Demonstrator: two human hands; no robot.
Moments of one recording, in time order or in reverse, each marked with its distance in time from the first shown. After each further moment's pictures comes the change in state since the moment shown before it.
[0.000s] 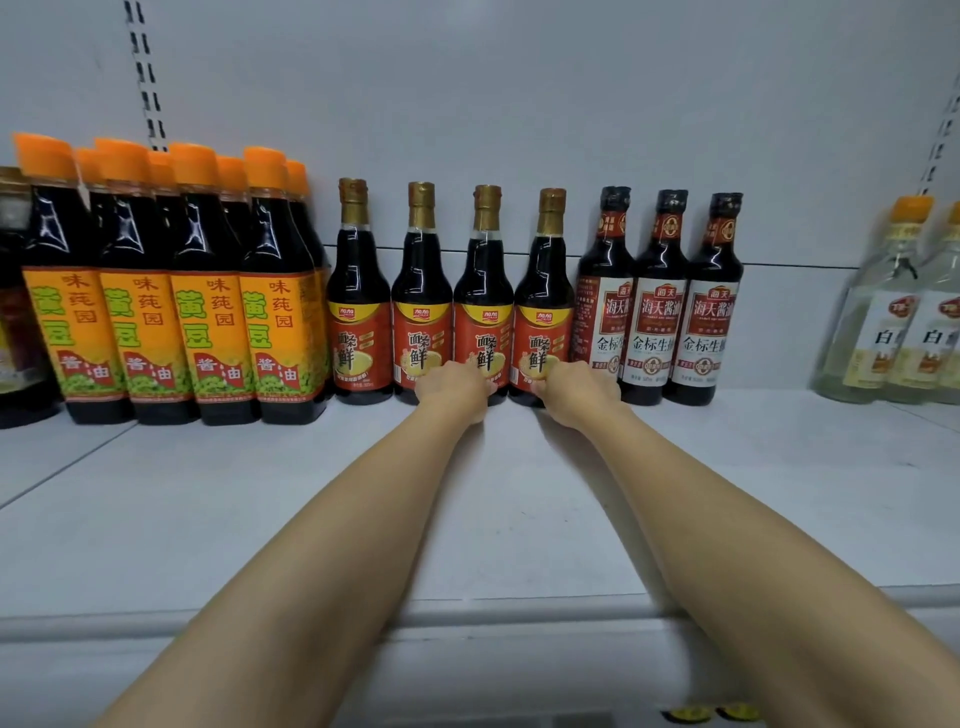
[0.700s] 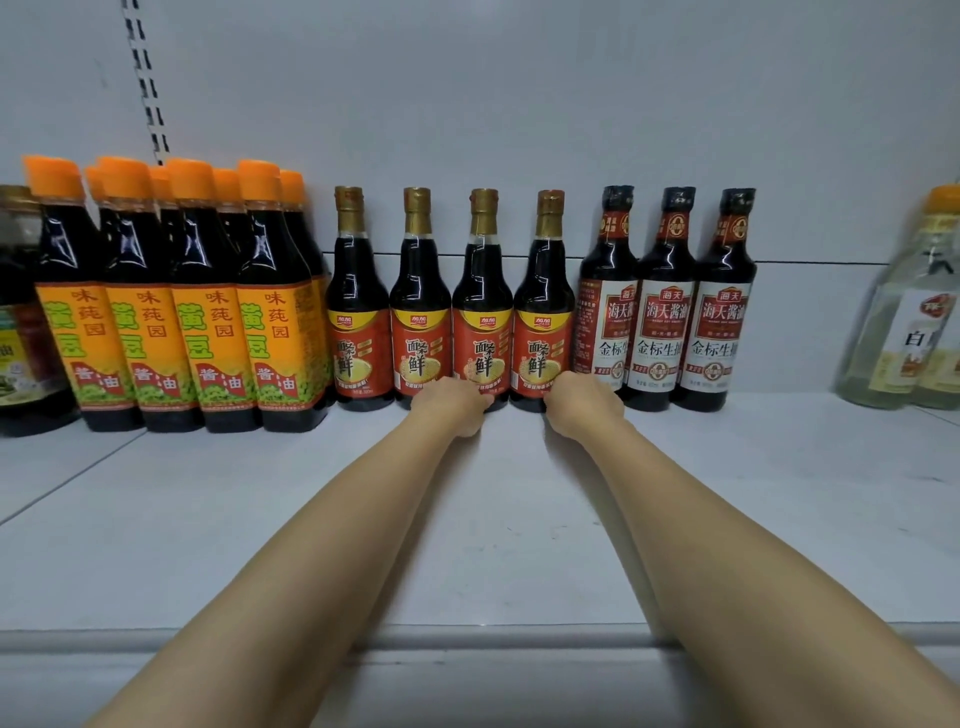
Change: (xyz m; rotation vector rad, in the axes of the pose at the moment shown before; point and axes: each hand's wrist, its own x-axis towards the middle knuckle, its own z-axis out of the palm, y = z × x) left_hand -0.001 0.000 0.000 0.079 -0.104 0.040; right_hand 0.001 0.005 0.001 0.149 -0.064 0.091
